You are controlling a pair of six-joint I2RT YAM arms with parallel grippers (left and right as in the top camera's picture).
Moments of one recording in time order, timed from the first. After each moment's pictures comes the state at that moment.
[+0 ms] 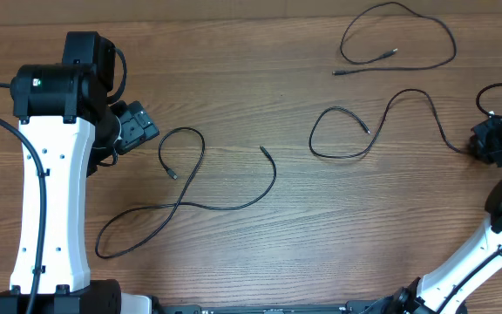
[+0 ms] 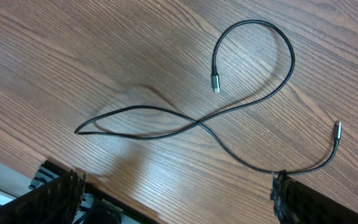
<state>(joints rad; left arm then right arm) -0.02 1.61 1.84 -1.67 -0.11 -0.64 -0.59 2.21 1.65 -0.90 -0.01 0.51</state>
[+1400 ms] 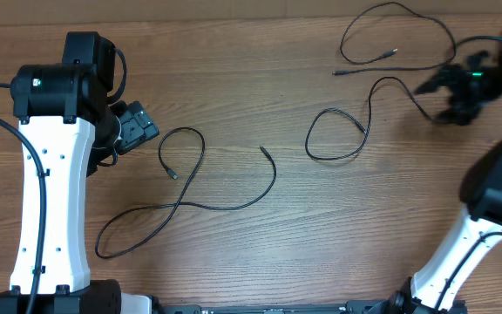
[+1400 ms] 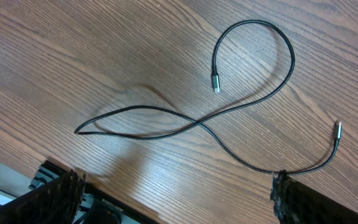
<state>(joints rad) -0.02 1.61 1.84 -1.67 -0.11 -0.64 -0.35 2.25 2.11 -1.47 -0.47 0.20</state>
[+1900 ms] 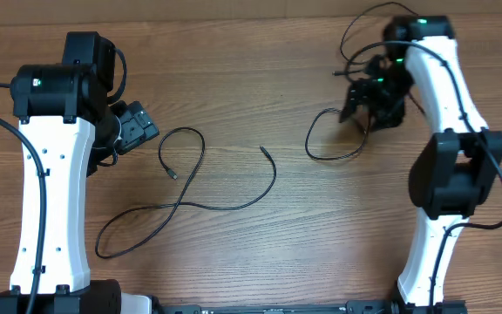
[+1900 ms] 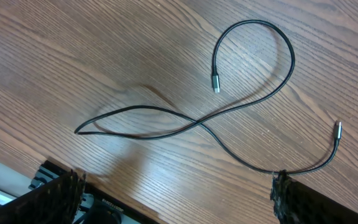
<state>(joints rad) -0.02 1.61 1.84 -1.67 -0.11 -0.64 0.06 2.25 2.10 -1.58 -0.29 0.15</state>
